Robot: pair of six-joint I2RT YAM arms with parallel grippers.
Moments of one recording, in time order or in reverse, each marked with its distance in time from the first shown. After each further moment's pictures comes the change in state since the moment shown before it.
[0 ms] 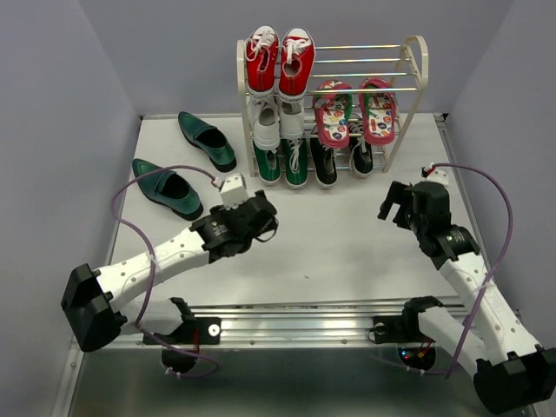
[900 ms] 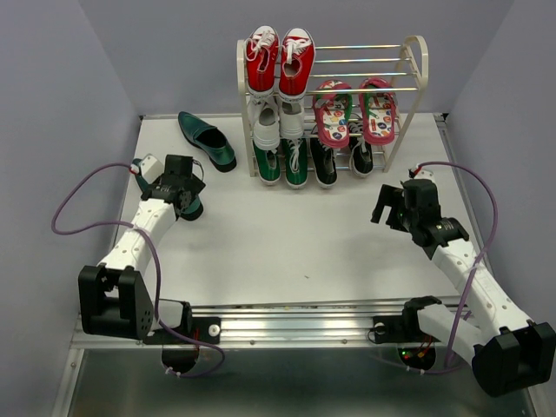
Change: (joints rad) left arm 0.887 0.096 -0.026 0.083 0.229 0.109; right arm 0.000 0.137 -0.013 0.001 -0.086 -0.010
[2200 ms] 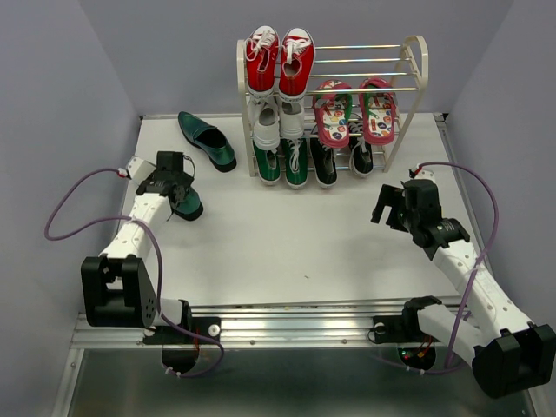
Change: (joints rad) left arm 0.088 0.072 0.024 0.037 -0.027 -0.099; right arm 0.000 -0.010 0.000 0.000 -0.006 -0.001
